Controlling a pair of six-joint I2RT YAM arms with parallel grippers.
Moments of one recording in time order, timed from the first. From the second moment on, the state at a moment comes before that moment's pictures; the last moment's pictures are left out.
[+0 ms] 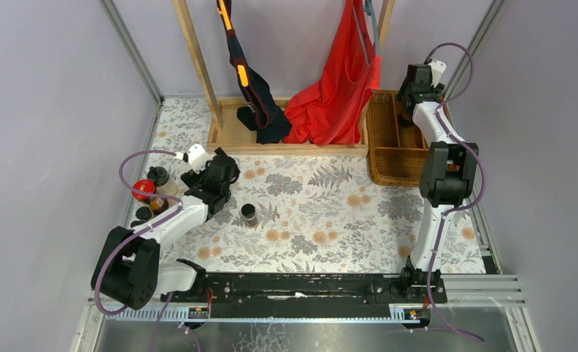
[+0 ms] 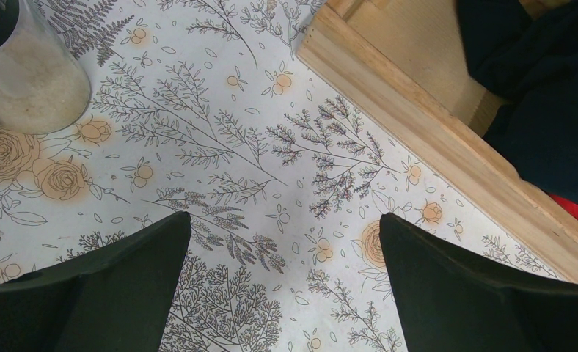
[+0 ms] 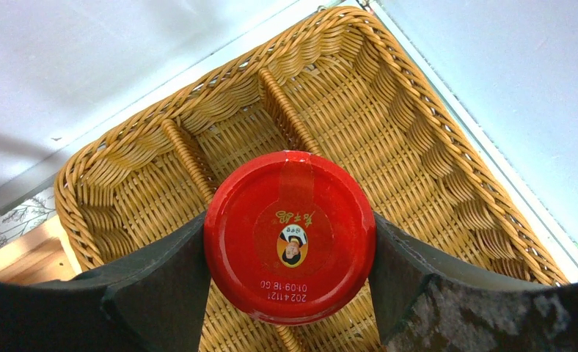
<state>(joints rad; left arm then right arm) -0.37 1.26 0.61 -0.03 -0.72 -0.80 -0.03 2.13 1.82 -0.27 0.46 0.32</state>
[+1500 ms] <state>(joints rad) -0.37 1.26 0.61 -0.03 -0.72 -0.80 0.04 2.22 1.83 -0.20 0.65 0.38</state>
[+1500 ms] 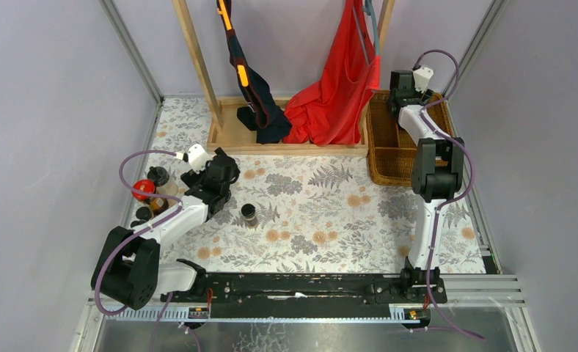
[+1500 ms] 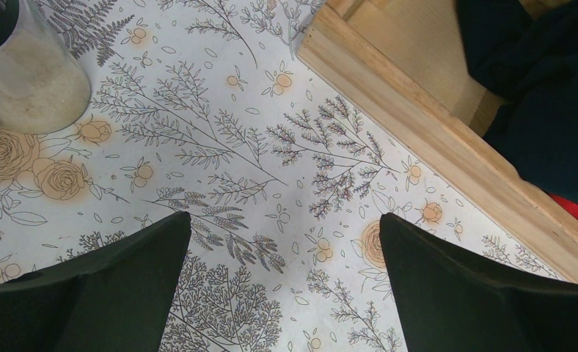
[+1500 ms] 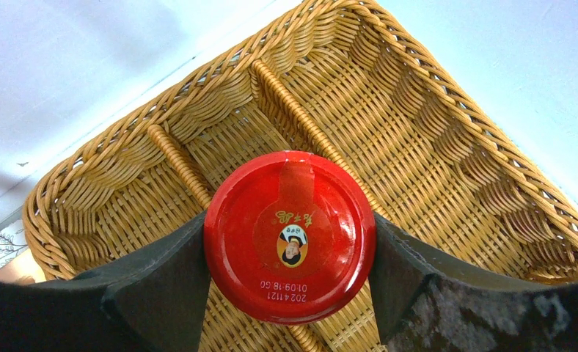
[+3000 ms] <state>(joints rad) -0.37 1.27 0.61 -0.03 -0.72 -0.80 0.04 2.22 1.84 -0.19 0.70 0.41</state>
